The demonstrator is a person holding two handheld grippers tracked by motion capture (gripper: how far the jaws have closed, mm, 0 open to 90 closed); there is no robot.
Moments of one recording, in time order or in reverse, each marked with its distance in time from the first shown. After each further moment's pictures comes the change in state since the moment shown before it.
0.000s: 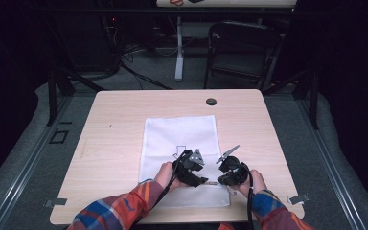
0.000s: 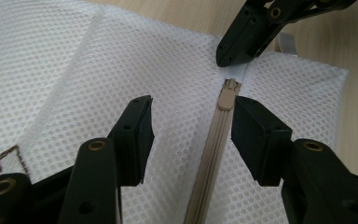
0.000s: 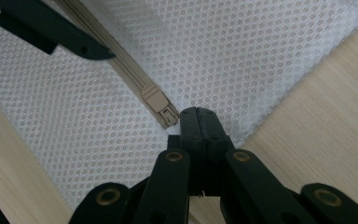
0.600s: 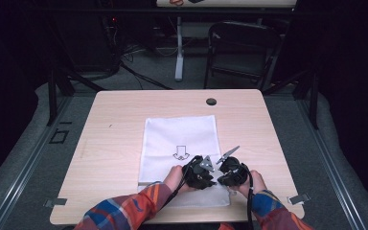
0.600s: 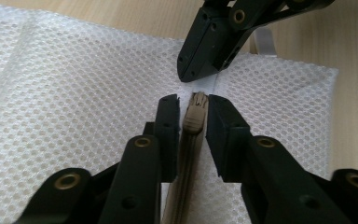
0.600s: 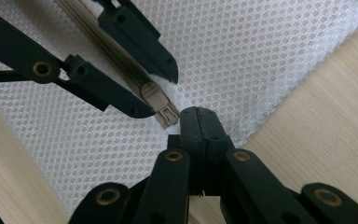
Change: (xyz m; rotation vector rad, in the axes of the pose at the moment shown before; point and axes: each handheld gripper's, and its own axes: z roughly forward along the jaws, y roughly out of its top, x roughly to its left) left arm -0.012 0.009 0.026 0.022 -0.046 0.064; right arm 0.001 -0.003 0.004 -0.032 0.003 0.015
